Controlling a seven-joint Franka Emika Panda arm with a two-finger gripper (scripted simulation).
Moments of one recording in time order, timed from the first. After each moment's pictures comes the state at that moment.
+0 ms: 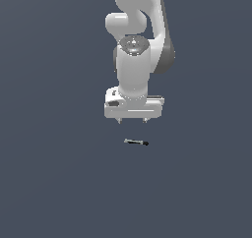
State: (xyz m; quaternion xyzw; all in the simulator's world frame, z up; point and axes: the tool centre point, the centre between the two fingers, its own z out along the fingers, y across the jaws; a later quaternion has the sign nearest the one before) arm 0.018 0.026 0.192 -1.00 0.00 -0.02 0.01
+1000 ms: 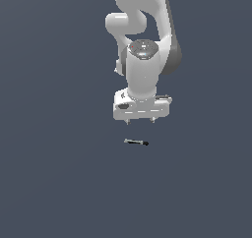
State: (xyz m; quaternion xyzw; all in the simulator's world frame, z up) arm 0.012 0.057 0.183 -1.00 -0.02 -0.02 0.03
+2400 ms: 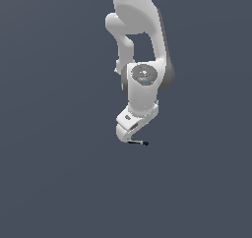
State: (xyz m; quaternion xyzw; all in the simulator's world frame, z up) arm 0.019 0.052 0.123 -0.94 -0.35 -0.01 0.00
